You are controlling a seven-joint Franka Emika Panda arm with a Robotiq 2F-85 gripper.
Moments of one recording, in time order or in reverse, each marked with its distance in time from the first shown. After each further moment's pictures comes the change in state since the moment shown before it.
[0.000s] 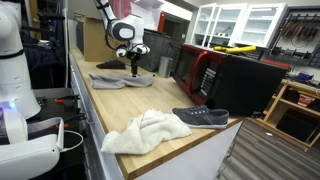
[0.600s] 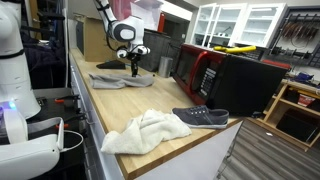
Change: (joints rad) arm 0.017 0.019 -0.017 0.011 -0.037 0.000 0.000
